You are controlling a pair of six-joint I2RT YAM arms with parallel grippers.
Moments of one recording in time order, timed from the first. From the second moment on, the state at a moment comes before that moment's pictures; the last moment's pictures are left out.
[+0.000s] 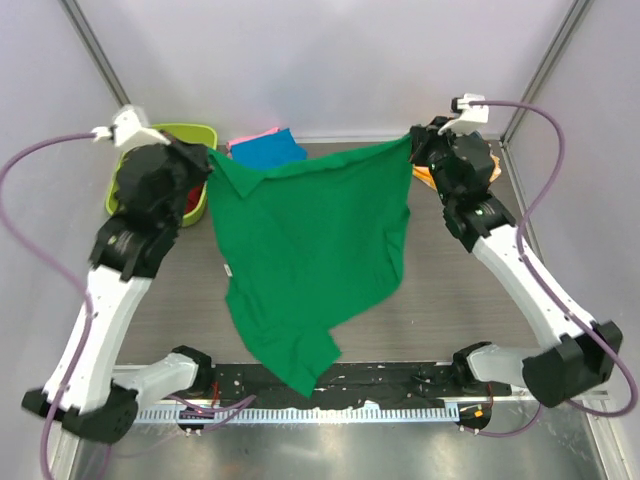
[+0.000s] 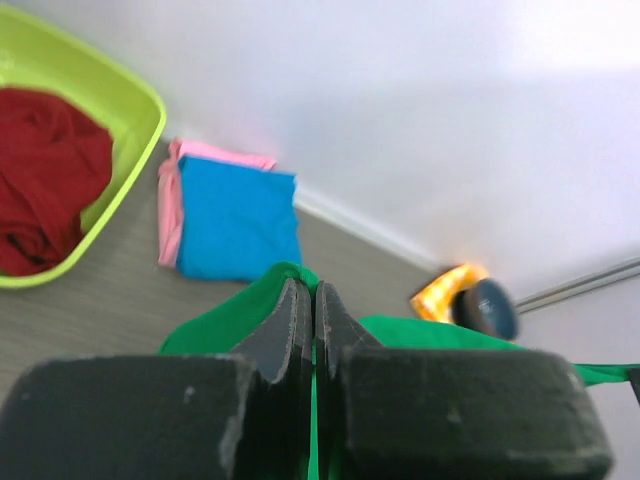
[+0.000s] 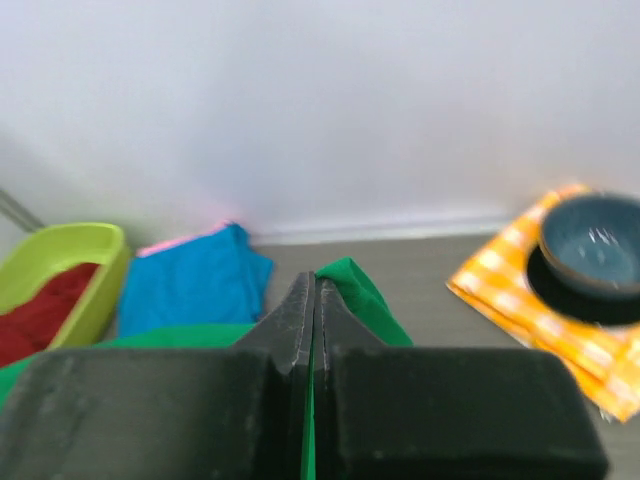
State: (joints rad) left arm -0.38 1.13 1.48 -0.53 -0.46 -0.65; right arm 0.35 1.28 1.19 0.08 0.26 0.28
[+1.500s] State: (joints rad) left arm -0.38 0.88 1.72 -0.68 -0.19 -0.57; right arm 0.49 0.81 1.39 -0.19 0.05 0.23
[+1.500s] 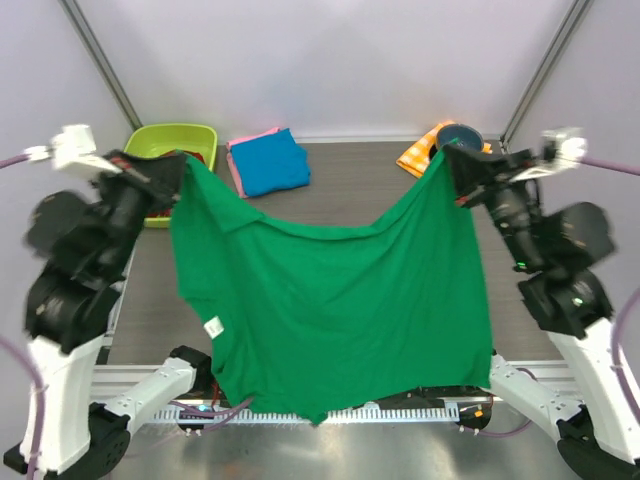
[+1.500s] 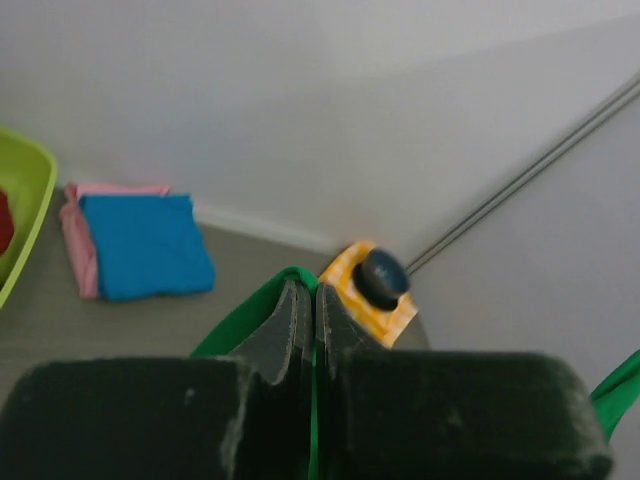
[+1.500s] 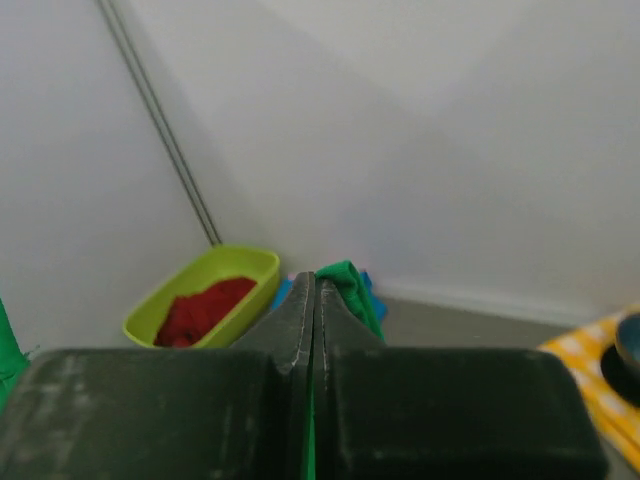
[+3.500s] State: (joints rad) left arm -0.22 1.93 2.05 -0.57 -0.29 -0.62; right arm 0.37 1.92 1.68 0.07 0.21 0.28
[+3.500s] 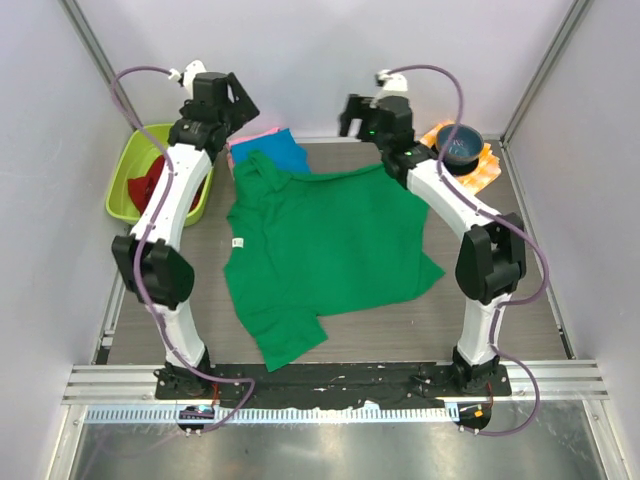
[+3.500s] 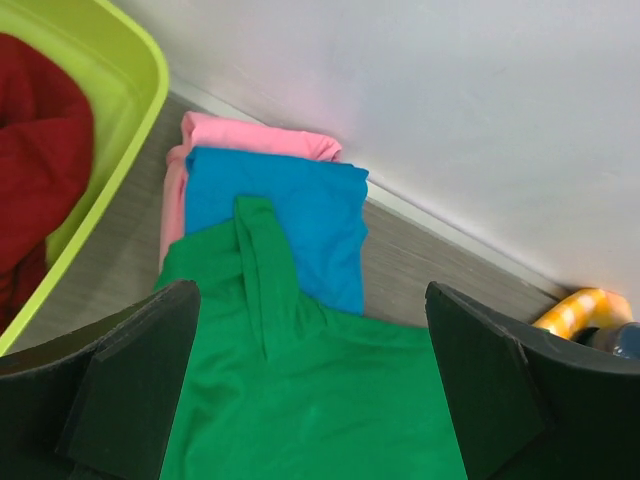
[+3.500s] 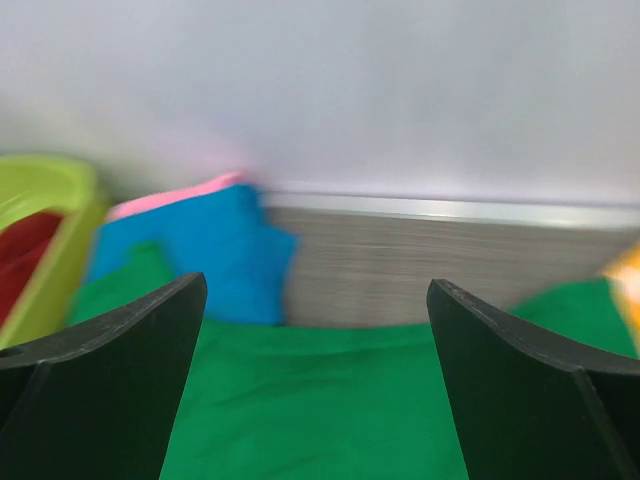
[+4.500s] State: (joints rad) left arm -0.23 1.25 1.16 -0.75 -0.44 -0.84; right arm 0.69 2.52 2.33 -0.46 -0.15 0.08
